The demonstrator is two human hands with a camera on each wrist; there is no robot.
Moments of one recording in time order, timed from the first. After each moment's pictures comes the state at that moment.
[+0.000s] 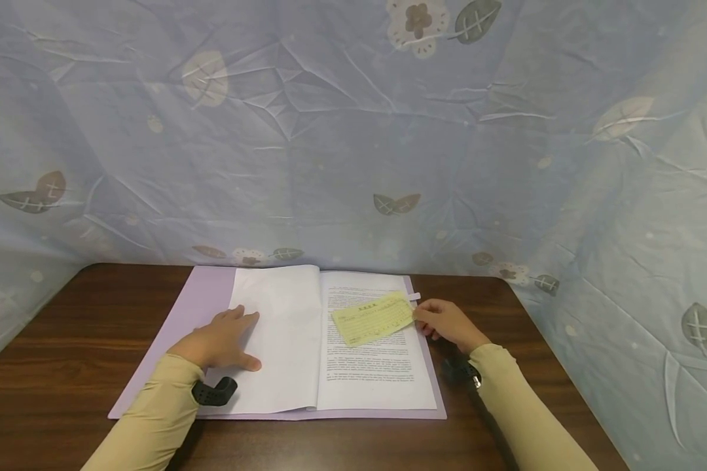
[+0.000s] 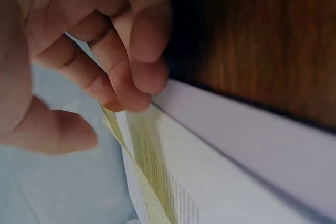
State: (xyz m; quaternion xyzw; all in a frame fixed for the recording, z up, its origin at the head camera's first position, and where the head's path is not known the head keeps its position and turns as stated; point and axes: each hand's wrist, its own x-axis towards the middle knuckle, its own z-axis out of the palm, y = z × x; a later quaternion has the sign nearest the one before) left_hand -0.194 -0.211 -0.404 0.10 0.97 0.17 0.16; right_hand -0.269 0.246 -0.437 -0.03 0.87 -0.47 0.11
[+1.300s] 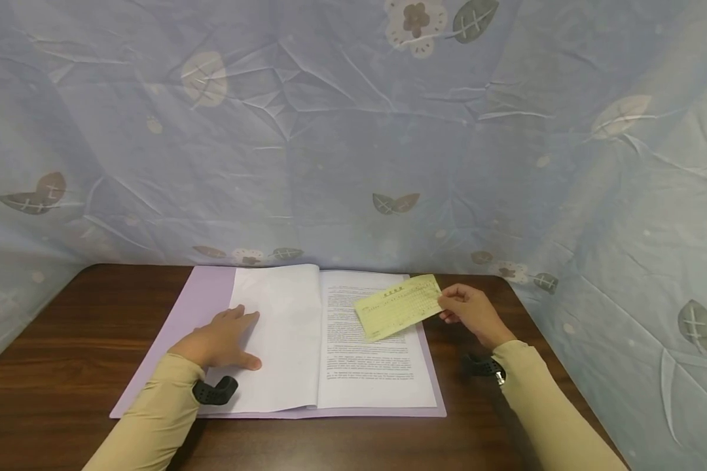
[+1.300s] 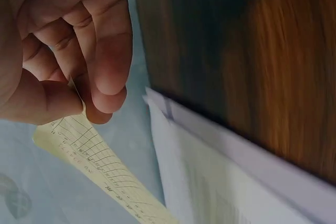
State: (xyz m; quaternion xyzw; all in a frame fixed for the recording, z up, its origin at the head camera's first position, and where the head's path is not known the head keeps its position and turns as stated) left_hand -0.197 -0.212 -0.410 0.10 0.97 0.17 0.16; right_hand -0.267 0.285 -0.414 -0.04 0.83 -0.55 0.04
